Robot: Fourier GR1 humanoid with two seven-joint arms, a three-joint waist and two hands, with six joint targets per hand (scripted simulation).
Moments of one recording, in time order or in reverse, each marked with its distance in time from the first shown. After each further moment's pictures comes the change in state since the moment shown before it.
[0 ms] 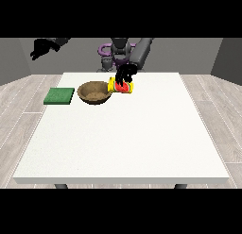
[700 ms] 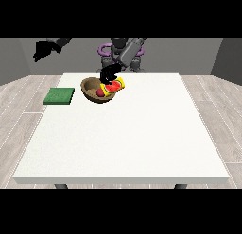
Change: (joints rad) left arm -0.035 -0.089 -0.348 -0.006 -0.396 -0.239 0.367; right arm -0.079 0.044 0.030 0.095 0.026 -0.004 -0.049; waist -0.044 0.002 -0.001
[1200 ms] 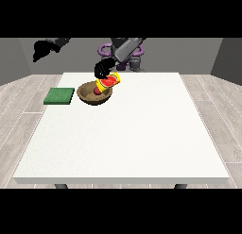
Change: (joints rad) left arm 0.010 -0.008 -0.060 -0.166 -0.091 -0.213 0.059; right arm -0.004 -0.012 -0.014 0.036 -0.011 0.020 -0.015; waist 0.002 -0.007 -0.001
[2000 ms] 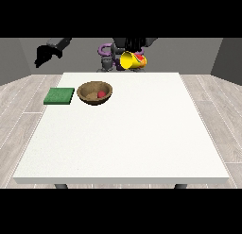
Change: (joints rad) left arm 0.012 0.162 0.372 -0.265 0.355 0.116 -0.272; right arm 0.156 -0.068 -0.083 0.061 -0.010 -0.019 -0.067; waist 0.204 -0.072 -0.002
